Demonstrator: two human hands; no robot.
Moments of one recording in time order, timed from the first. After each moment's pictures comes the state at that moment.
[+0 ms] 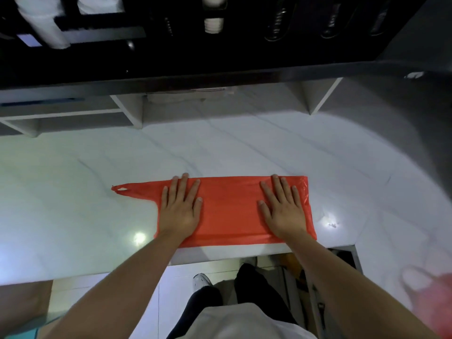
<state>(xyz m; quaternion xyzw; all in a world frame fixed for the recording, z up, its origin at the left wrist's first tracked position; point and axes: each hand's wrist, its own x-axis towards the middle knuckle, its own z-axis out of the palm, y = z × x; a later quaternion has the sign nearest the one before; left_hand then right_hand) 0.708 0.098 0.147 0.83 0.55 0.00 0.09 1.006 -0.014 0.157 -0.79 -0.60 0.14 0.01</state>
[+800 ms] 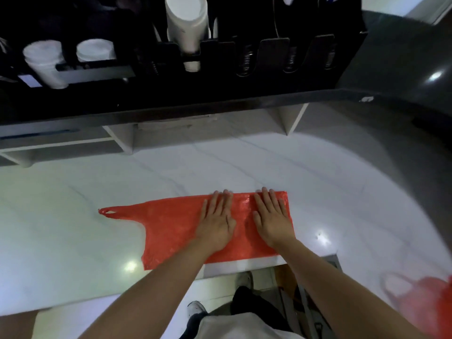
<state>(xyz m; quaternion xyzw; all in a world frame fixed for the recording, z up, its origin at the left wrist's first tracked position) 0.829 0.069 0.203 0.87 0.45 -0.08 0.20 1.020 -0.010 0.180 -0.78 -0.61 0.16 0.04</state>
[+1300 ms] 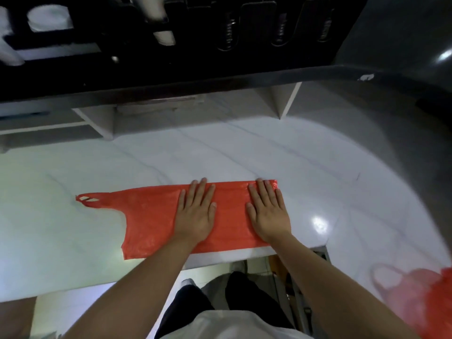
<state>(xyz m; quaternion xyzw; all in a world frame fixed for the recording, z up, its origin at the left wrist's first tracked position) 0.823 0.067 0.161 0.86 0.50 -0.03 0.11 1.044 -0.028 0.155 -0.78 -0.61 0.12 0.02</state>
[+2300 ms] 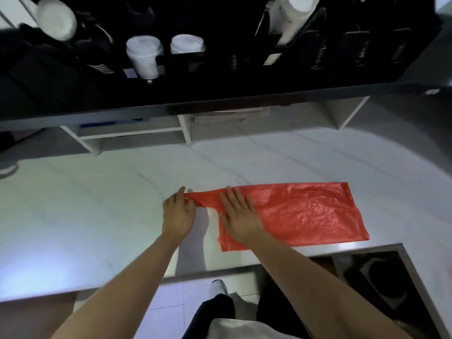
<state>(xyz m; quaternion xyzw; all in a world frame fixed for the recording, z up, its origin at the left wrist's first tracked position) 0.571 0.153 0.204 0.72 0.63 0.15 0.27 0.763 0.072 0.184 -0.71 -0.68 0.19 0.02</state>
